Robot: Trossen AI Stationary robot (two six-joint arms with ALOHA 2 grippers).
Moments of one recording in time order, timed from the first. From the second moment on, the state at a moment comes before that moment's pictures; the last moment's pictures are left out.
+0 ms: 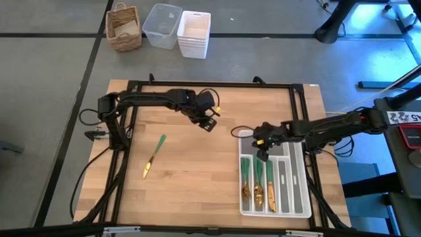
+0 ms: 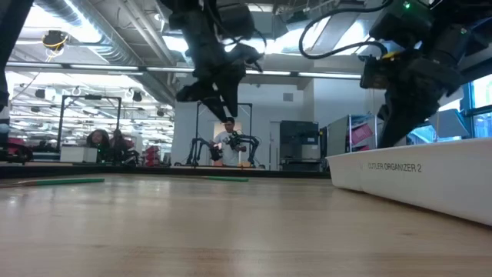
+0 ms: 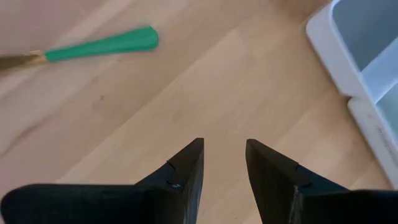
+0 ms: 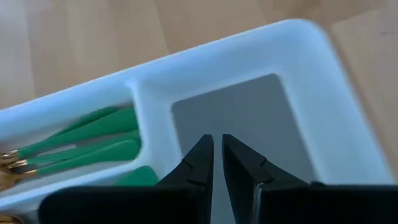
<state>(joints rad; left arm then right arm) 0.24 1.79 1.45 -0.82 0.05 -0.66 0.03 1.12 0.55 -0.39 0.02 0.33</state>
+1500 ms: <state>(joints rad) 0.34 1.79 1.40 -0.98 0.07 -0.36 0.31 1.23 0.78 -0.33 0.35 0.50</state>
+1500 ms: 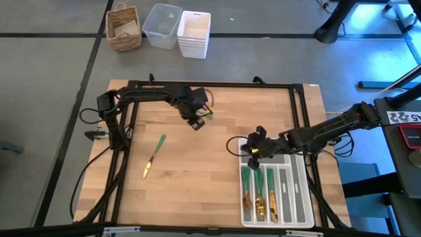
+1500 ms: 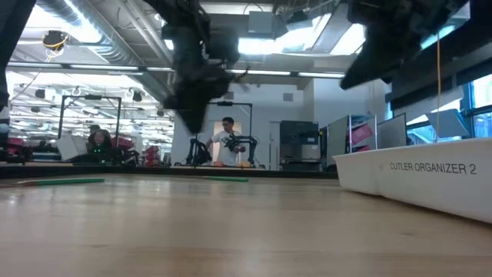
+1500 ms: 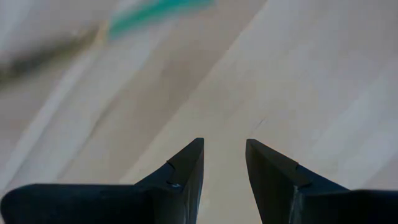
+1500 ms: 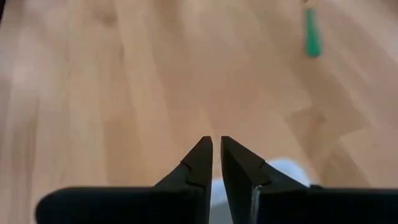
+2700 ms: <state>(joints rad) -0.04 1.19 0.59 -0.85 0.06 -1.15 0.06 1.23 0.79 -0.23 0.08 0.36</state>
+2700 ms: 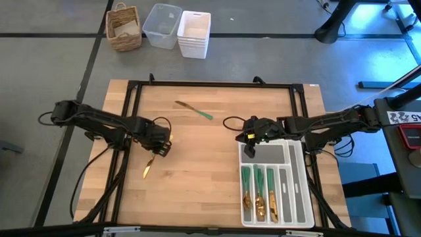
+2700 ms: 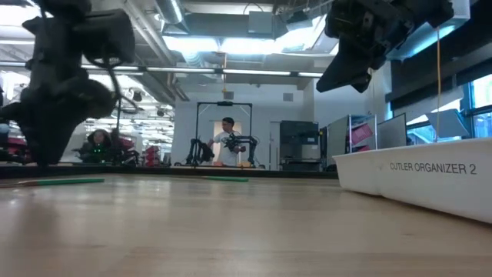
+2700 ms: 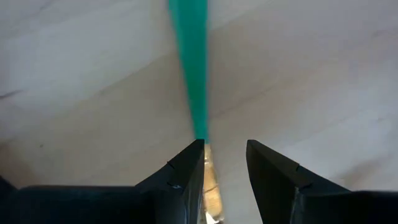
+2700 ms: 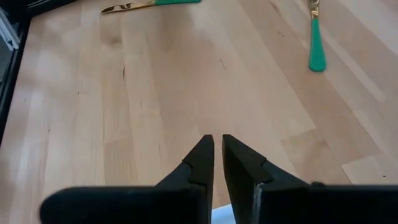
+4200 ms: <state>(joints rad) -0.18 1.32 0.53 -0.74 -0.03 -1.55 0.07 1.23 0.79 -0.23 0.07 0.36</state>
